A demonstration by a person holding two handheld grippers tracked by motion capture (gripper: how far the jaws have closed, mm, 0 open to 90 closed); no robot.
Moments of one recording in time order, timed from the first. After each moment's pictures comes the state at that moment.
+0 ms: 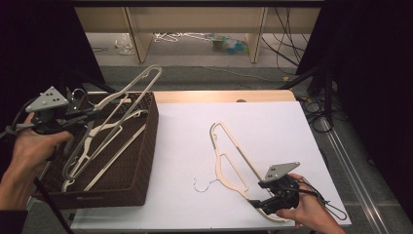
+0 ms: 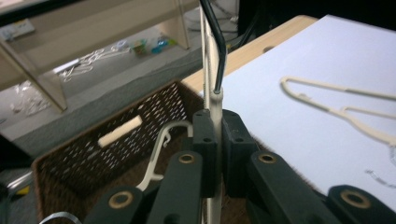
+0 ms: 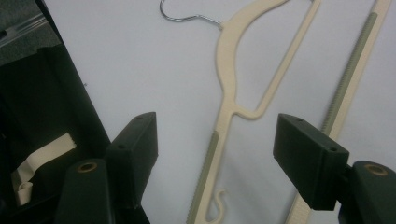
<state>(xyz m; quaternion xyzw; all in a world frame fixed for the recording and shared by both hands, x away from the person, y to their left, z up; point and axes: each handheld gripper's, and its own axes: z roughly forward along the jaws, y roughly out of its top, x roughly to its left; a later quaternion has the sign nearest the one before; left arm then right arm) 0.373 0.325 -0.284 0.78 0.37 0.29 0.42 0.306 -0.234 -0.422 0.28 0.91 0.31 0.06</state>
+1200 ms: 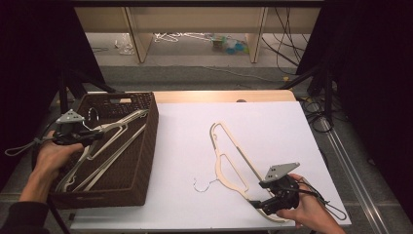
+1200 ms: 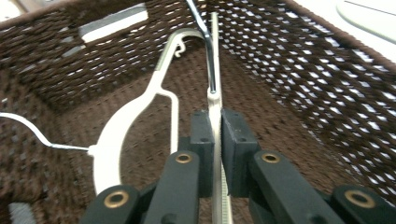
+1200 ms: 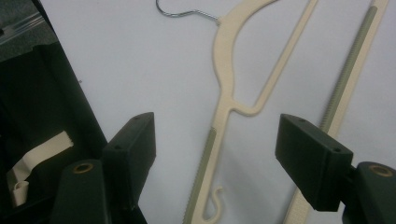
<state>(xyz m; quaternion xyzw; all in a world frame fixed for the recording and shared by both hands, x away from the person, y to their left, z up) 0.415 0.356 -0.379 0.81 0.42 0.23 0.35 0.307 -0.236 -0.424 0.28 0.91 0.31 0.05</state>
